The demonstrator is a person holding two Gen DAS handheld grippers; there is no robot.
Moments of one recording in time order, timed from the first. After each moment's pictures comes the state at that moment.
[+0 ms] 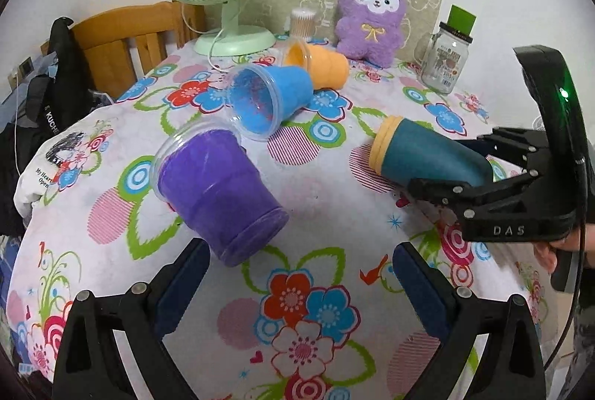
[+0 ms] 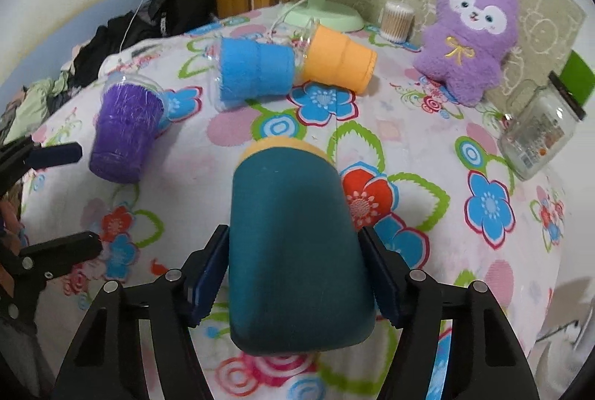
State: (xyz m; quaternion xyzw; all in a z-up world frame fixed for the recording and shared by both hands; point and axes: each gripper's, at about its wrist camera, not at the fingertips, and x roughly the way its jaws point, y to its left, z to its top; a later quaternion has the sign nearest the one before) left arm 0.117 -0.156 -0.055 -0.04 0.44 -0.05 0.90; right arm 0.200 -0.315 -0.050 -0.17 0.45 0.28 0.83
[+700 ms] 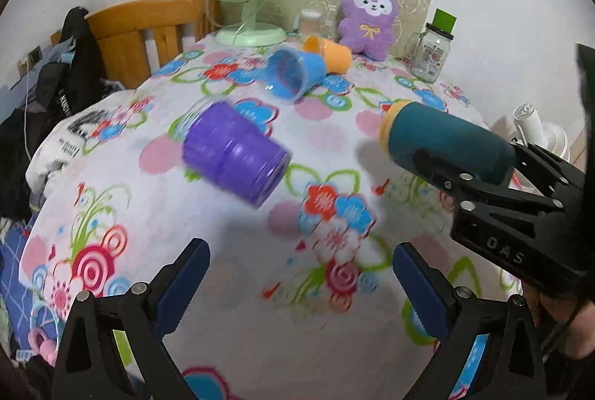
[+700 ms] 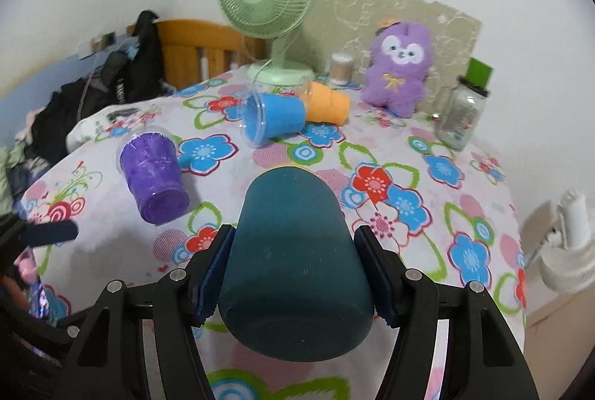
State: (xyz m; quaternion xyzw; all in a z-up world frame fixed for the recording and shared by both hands) left arm 0.028 -0.113 -0.052 -0.05 0.44 -0.06 0.90; right arm 0.066 -0.259 -0.023 -0.12 0.35 0.12 0.92
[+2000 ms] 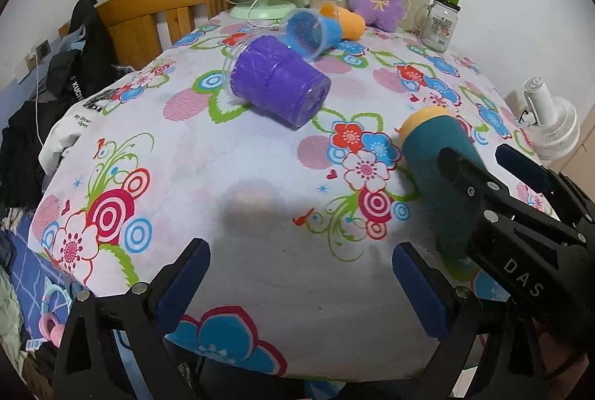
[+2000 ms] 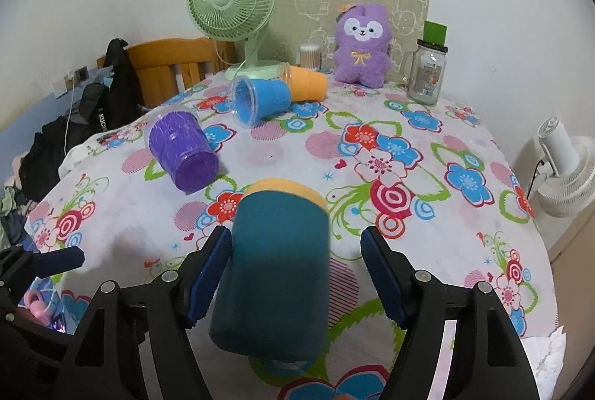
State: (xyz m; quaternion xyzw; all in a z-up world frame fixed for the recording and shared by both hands) left arm -0.007 -0.104 -0.075 -0.02 0.46 -0.05 0.89; right arm 0.010 -0.257 -0.045 -0.03 0.34 0.07 0.94
